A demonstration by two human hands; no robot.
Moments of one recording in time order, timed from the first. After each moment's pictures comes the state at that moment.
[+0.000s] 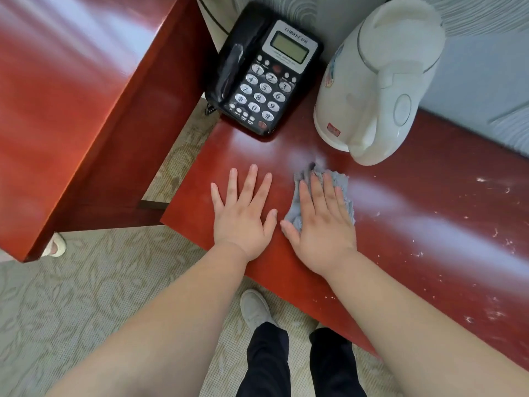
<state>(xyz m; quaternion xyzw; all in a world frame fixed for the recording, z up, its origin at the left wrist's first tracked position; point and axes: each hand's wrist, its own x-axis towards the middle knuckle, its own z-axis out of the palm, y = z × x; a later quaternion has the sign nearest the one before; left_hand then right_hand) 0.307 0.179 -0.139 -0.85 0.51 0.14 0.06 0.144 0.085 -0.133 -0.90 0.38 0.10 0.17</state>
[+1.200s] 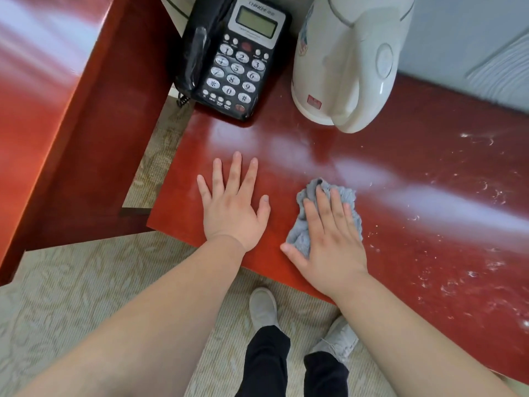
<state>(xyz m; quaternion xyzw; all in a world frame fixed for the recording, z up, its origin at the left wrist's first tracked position) 0.309 0.180 -0.141 -0.85 0.51 0.13 0.04 0.103 0.144 -0.128 -0.88 0.45 0.09 0.16</state>
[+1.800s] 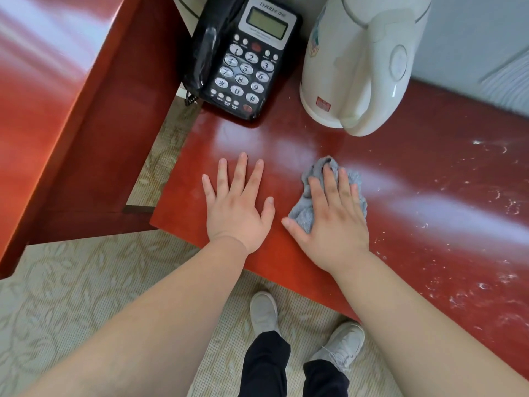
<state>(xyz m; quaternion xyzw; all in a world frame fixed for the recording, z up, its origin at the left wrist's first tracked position) 0.310 0.180 -0.141 -0.85 0.51 0.13 0.04 0.129 0.107 -0.131 -0.86 0.47 0.06 0.17</state>
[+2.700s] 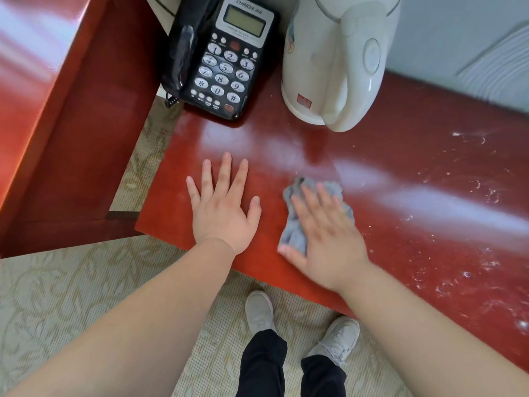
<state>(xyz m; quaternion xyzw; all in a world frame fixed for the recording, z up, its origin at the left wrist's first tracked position) 0.310 0.180 -0.142 -0.85 0.51 0.12 0.04 0.091 0.121 -0.138 -0.92 0.37 0.07 0.14</state>
